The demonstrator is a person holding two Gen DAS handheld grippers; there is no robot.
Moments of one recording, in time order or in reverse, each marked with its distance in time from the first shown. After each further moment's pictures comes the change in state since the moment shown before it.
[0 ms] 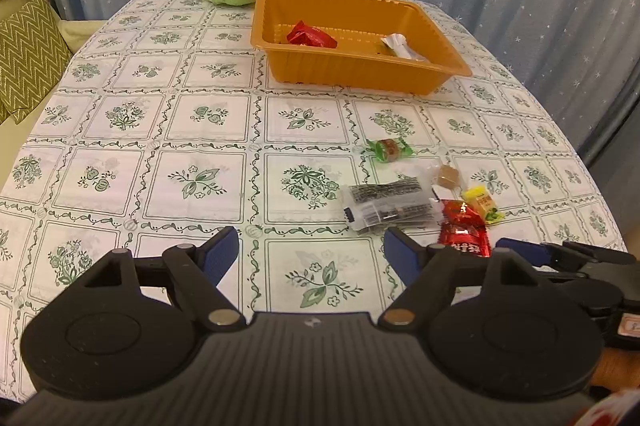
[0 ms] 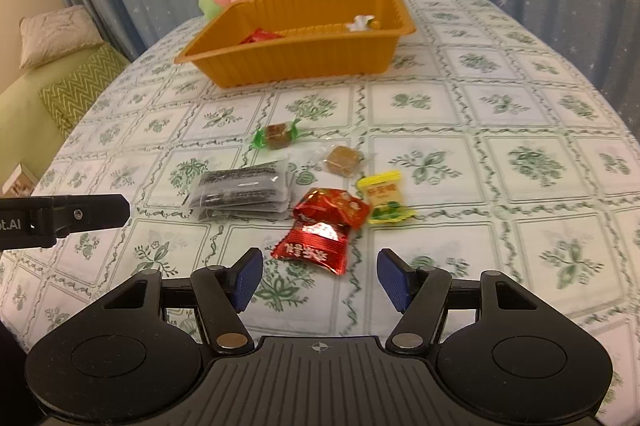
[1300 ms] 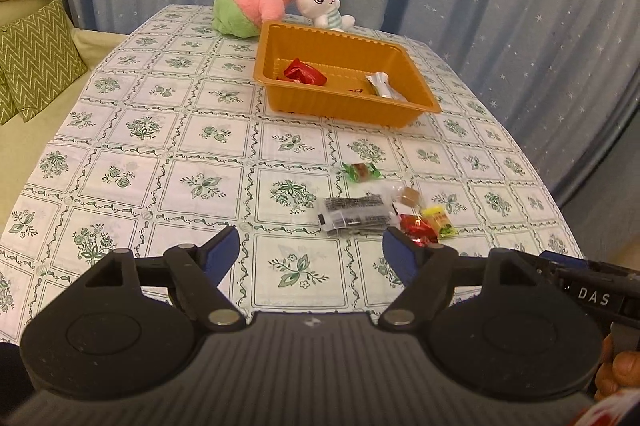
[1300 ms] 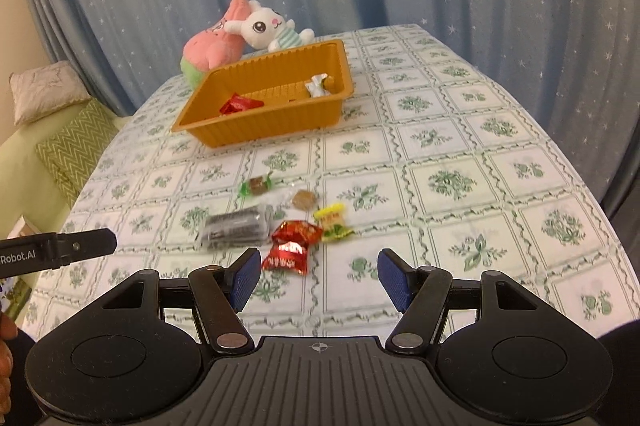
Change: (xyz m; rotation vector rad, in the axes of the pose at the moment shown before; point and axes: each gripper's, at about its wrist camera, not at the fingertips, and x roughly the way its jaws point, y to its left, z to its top) left arm -0.068 -0.014 -0.011 -0.059 -0.091 -0.023; right arm -0.112 -0.013 -0.004 0.099 -0.116 -0.041
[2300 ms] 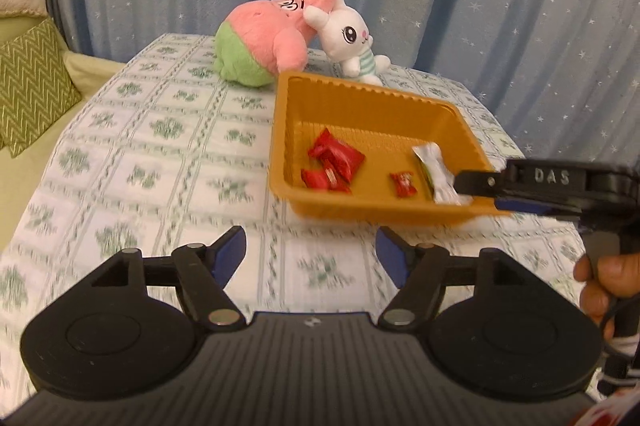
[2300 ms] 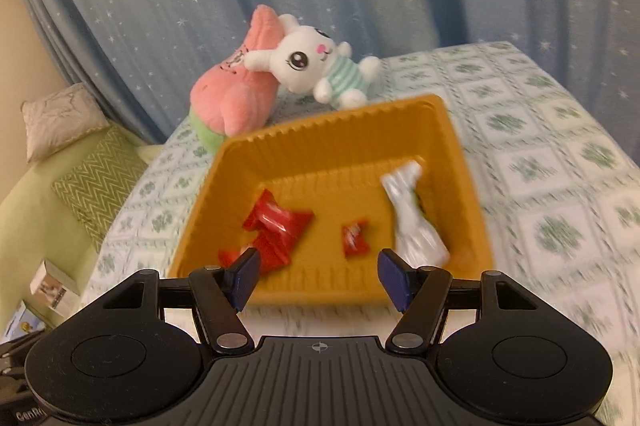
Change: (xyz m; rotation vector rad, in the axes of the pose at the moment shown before) left arm 0.110 0.032 0.106 -0.025 -0.053 0.026; right arm 0.179 0.021 0.165 0.024 0.028 0.144
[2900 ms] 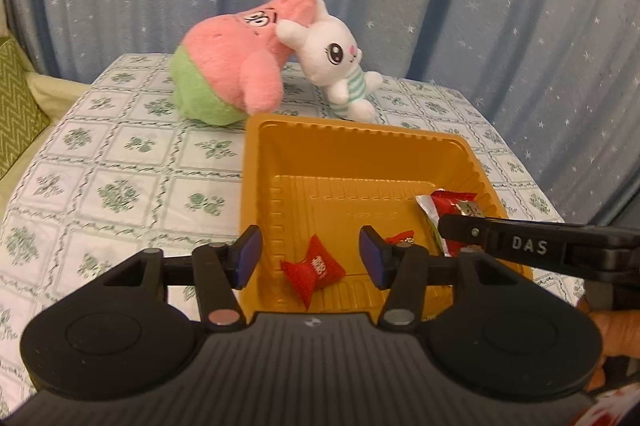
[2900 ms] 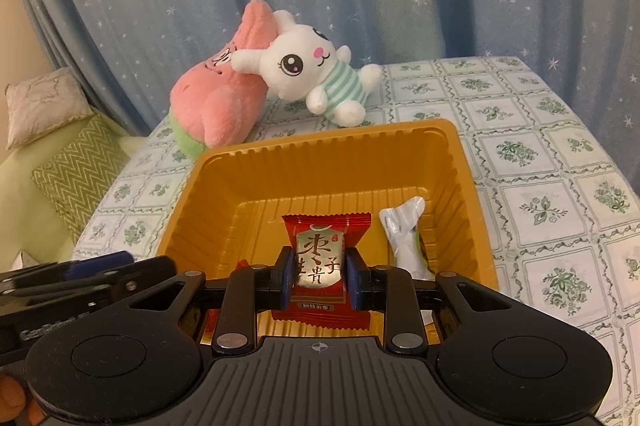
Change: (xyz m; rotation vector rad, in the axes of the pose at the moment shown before) left arm 0.082 -0.001 0.079 0.048 0.015 -0.044; right arm 0.062 0.009 0.047 -0.069 0.021 -0.030
